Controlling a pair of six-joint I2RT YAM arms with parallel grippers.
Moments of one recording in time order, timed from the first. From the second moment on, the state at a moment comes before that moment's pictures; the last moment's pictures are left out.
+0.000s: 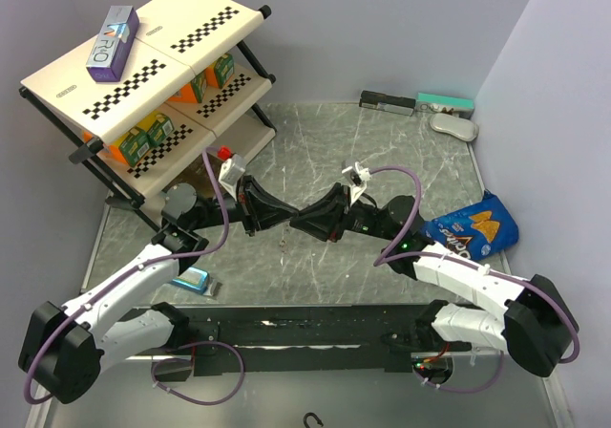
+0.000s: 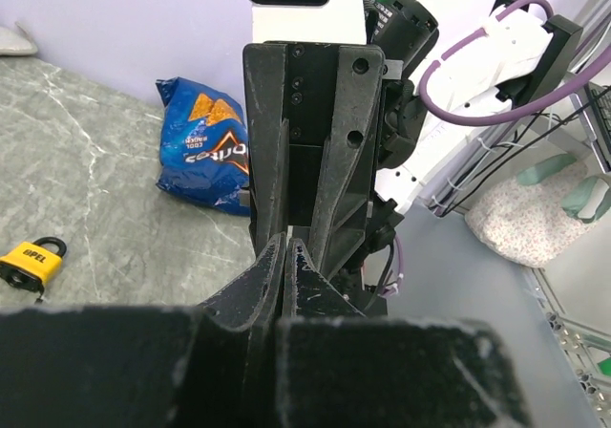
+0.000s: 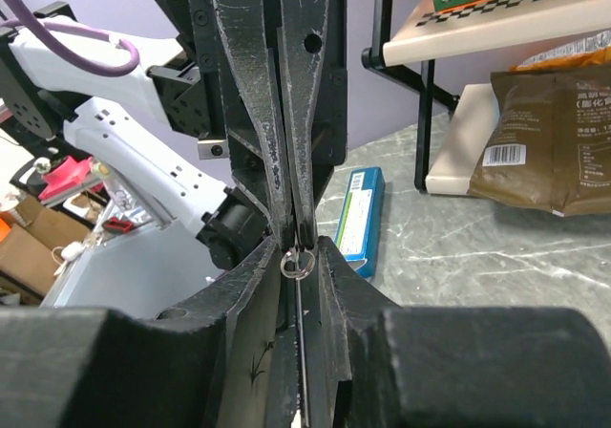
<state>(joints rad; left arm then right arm) -0.55 1.01 0.63 0.68 0.86 -0.61 0.72 1.10 0.57 0.81 -0.65 0.59</state>
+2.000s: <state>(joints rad) -0.58 1.14 0.67 0.28 0.27 -0.75 0.40 0.91 0.45 0.57 -0.49 0.60</state>
